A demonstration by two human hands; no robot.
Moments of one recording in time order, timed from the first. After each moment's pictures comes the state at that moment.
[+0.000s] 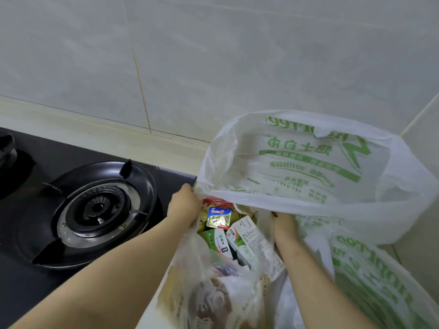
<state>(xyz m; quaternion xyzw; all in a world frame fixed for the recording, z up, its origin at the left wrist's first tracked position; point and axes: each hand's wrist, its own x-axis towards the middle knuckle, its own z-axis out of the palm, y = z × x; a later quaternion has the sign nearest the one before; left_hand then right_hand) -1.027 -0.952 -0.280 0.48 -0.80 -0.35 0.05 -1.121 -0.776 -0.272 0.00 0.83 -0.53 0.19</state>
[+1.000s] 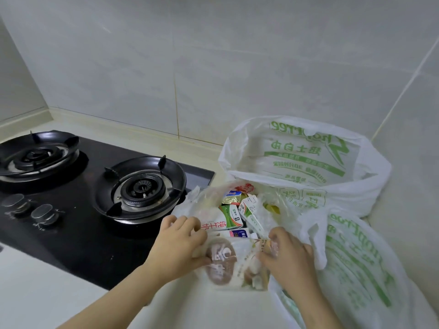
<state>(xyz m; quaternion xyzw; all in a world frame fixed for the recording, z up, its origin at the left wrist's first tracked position) -0.842 -0.871 -0.277 0.09 -0.96 0.07 0.25 -0.993 -0.673 -0.247 -0.35 0.91 -0.22 0.01</state>
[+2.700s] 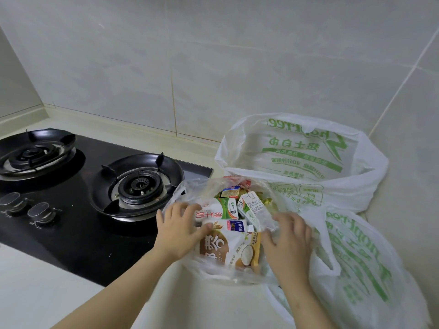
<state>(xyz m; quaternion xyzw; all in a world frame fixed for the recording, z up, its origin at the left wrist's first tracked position) -0.864 -0.873 -0.269 0.33 -0.92 -0.17 0.11 -0.985 -0.686 -0.252 -0.26 0.90 -0.32 -0.13</state>
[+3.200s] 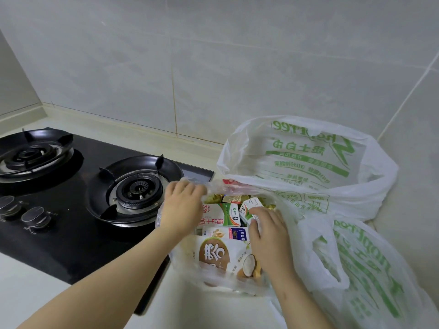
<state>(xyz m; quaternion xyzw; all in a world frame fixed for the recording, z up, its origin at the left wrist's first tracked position) -0.907 -0.901 -0.243 0.26 -0.94 0.00 0.22 -0.993 -0.725 -0.245 -0.38 0.85 -0.35 -0.09</state>
